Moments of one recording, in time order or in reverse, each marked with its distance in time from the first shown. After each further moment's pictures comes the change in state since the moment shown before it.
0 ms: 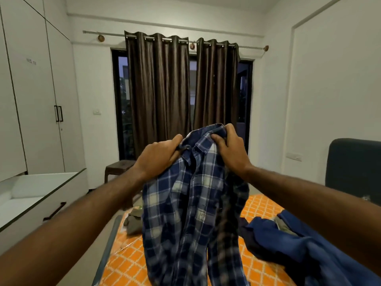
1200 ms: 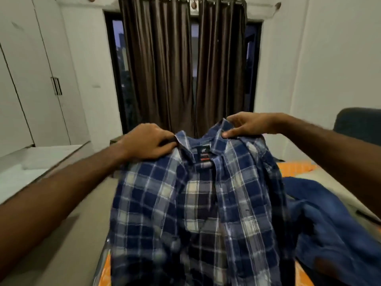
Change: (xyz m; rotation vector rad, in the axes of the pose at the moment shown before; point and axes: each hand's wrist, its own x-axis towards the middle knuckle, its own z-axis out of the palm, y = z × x) left_hand -0.045 0.005 -0.029 0.025 -0.341 0.138; right_hand 0.001 -0.007 -0.066 -0.282 -0.908 0.319
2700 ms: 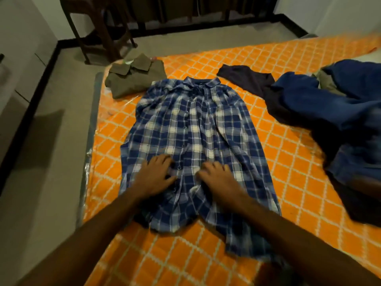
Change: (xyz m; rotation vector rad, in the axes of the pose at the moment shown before) left_hand -0.210 0.062 0.430 -0.352 -0.808 -0.521; right_hand 0.058 0.219 0.477 -0.393 -0.151 0.006
